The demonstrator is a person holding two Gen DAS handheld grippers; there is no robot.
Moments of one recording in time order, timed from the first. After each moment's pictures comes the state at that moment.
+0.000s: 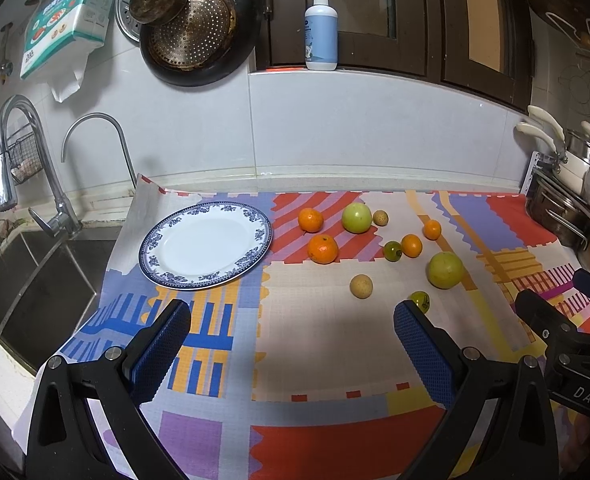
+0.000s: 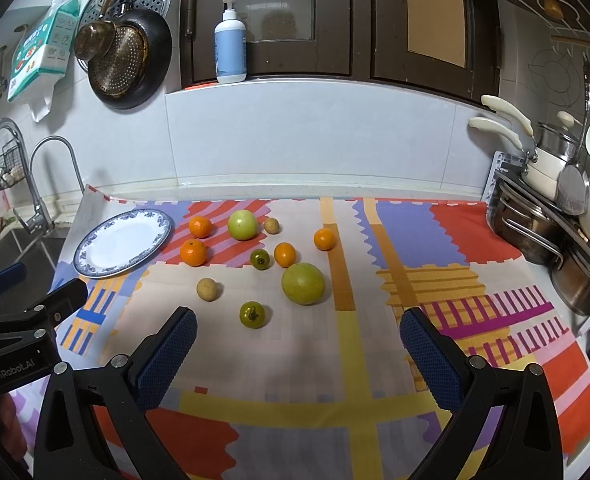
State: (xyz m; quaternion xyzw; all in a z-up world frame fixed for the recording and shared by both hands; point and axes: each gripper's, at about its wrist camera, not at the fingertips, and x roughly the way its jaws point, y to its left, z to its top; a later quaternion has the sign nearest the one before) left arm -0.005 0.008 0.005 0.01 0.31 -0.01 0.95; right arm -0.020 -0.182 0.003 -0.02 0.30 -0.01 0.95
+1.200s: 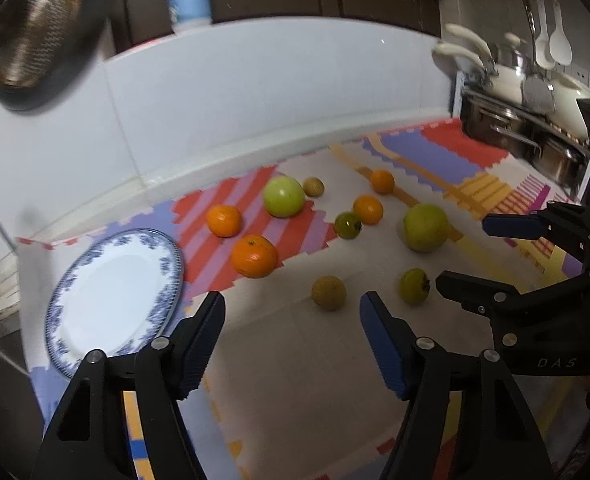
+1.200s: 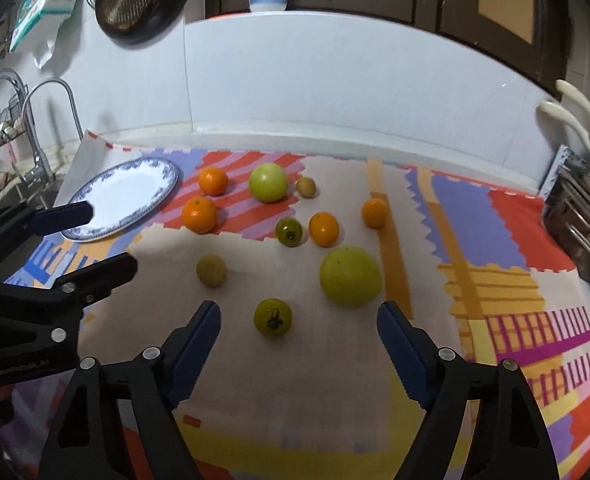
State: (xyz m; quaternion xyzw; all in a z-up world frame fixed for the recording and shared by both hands) left arm 0.096 -0.015 -0.050 0.13 0.34 -0.20 0.91; right arm 0.066 -0.152 -0.058 -0.05 0.38 0.04 0.92
